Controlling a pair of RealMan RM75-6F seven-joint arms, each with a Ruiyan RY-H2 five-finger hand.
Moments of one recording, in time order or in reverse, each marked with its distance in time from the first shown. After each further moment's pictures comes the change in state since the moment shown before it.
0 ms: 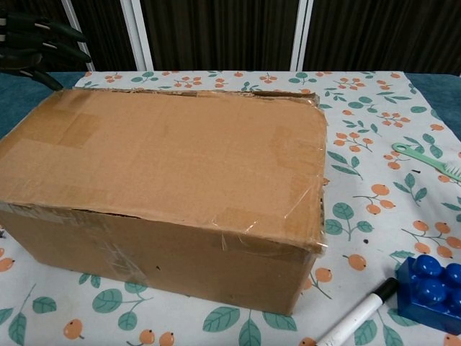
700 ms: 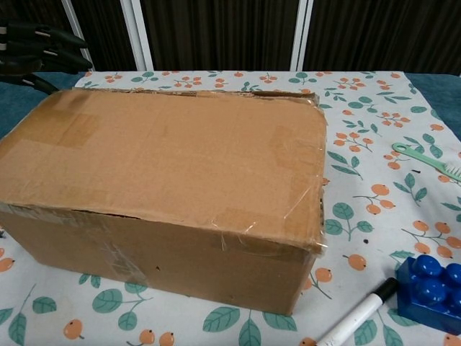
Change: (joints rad) left arm 0.006 -0.018 0.032 -0.001 0.009 0.047 -0.060; right arm 0.000 0.009 0.002 -0.004 0.004 0.002 0.010
